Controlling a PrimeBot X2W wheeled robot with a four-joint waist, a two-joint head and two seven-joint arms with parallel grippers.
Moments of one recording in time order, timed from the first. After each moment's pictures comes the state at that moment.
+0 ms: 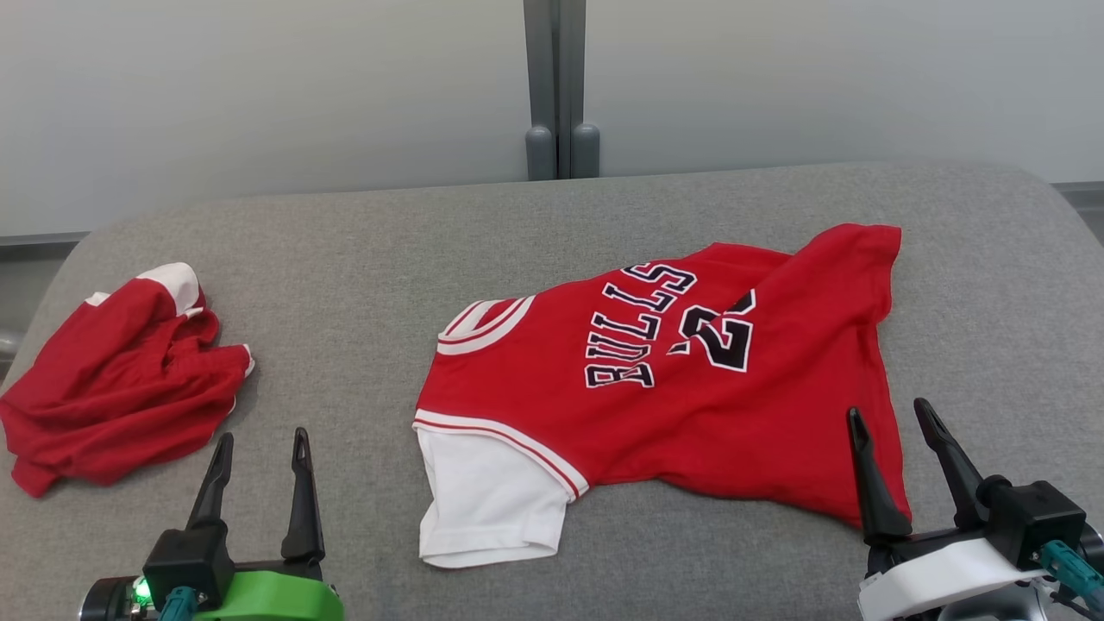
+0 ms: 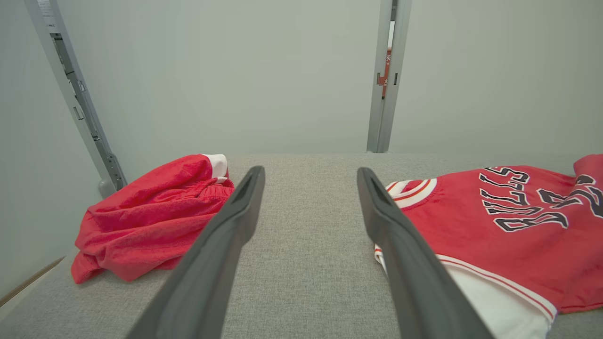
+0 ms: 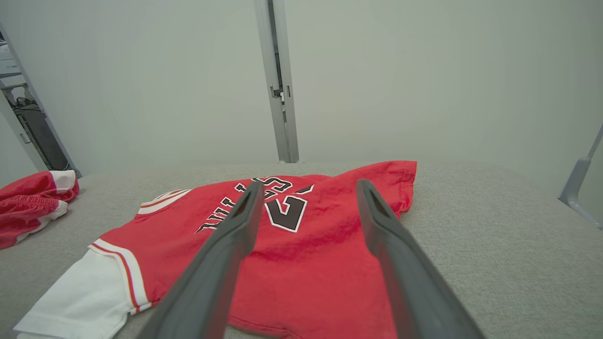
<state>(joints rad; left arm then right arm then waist) 0.04 0.09 -0.04 0.14 -0.15 -0.01 -0.26 0.12 -0.09 0.00 -0.03 0.16 0.13 -0.19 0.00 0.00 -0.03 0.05</state>
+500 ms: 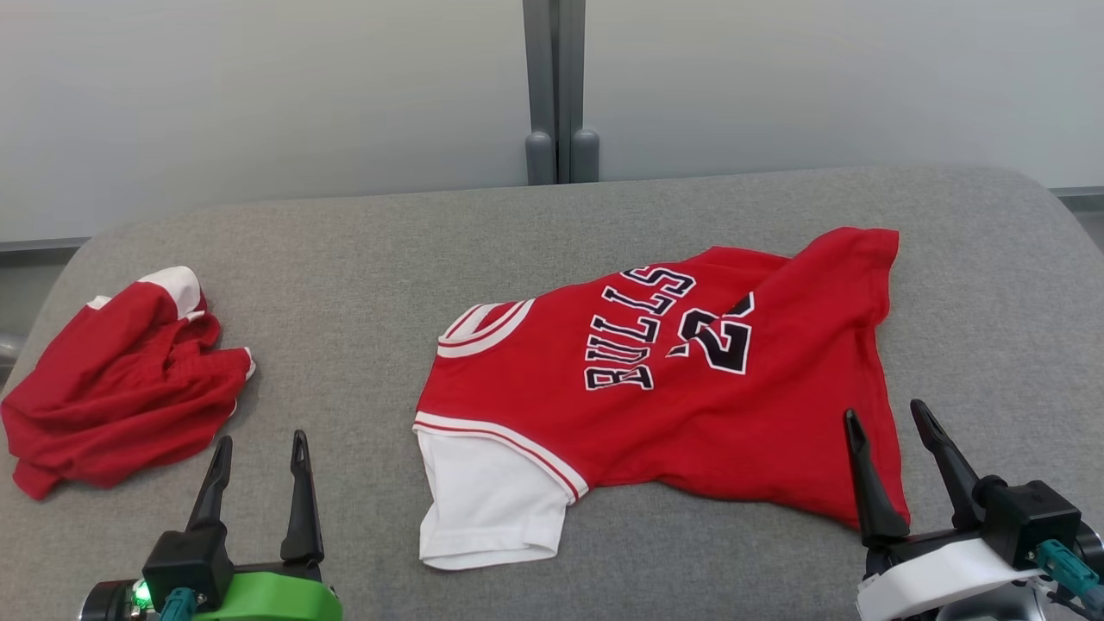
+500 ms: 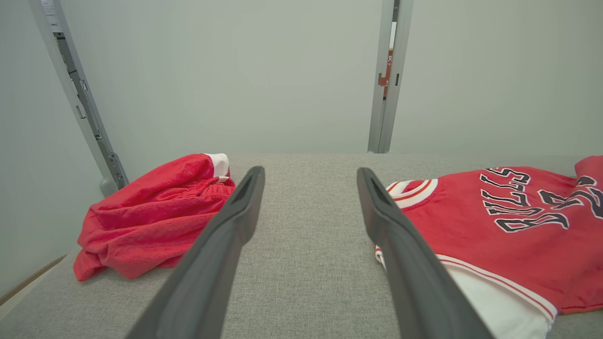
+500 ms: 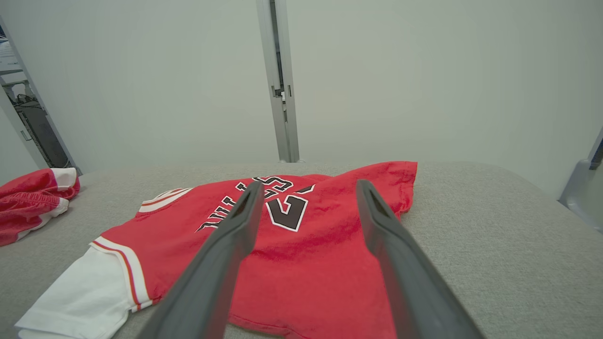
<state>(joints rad) 0.04 0.09 -0.05 0.15 -0.16 0.00 -0.26 0.12 -0.09 0.01 -0.03 0.16 0.13 -0.18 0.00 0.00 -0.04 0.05</state>
